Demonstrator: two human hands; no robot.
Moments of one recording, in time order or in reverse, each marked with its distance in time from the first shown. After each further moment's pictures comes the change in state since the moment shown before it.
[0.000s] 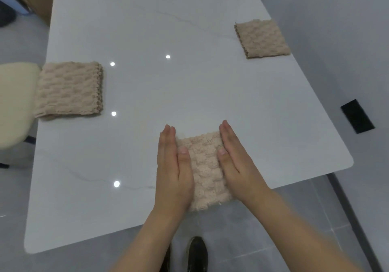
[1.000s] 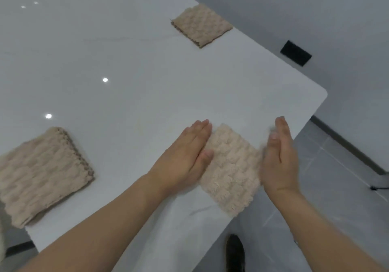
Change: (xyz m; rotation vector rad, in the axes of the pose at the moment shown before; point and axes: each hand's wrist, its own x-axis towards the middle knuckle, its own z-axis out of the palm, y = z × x) left_hand 0.132 -0.008 -0.043 0.509 -1.033 0.791; right_hand -0.027 -0.029 0.046 0.132 0.987 0.595
